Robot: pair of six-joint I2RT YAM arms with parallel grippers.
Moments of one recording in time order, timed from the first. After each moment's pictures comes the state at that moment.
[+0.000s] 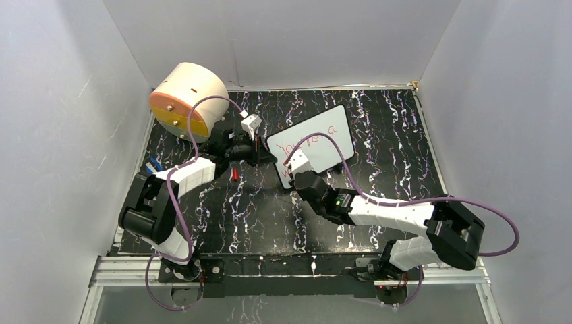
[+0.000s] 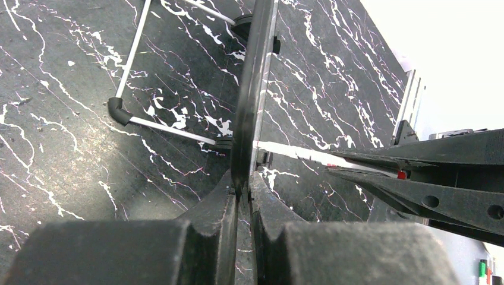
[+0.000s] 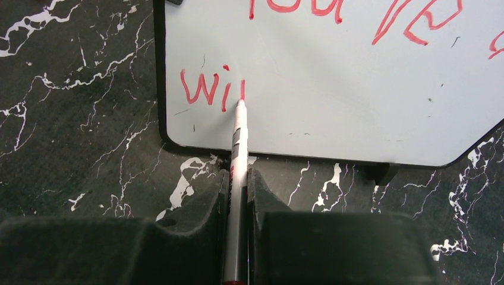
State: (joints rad) left arm -0.37 1.59 0.86 0.23 0.76 -0.28; right arm 1.09 1.34 0.72 0.03 0.57 0.08
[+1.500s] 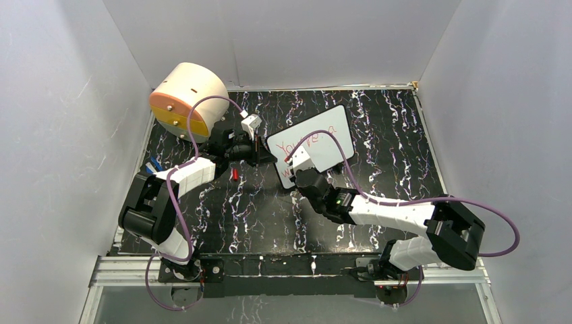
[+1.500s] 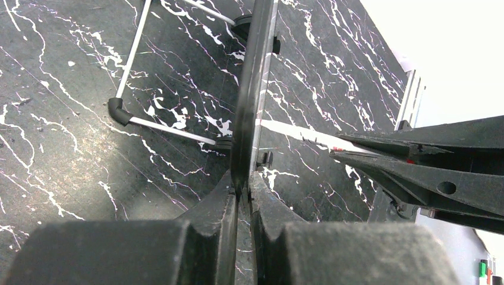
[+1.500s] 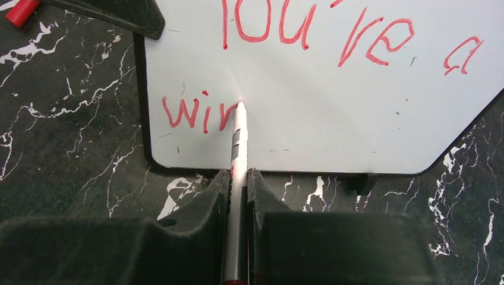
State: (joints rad) left arm -0.37 1.59 0.86 0.23 0.76 -0.28; right arm 1.08 1.34 0.72 0.09 0.62 0.04
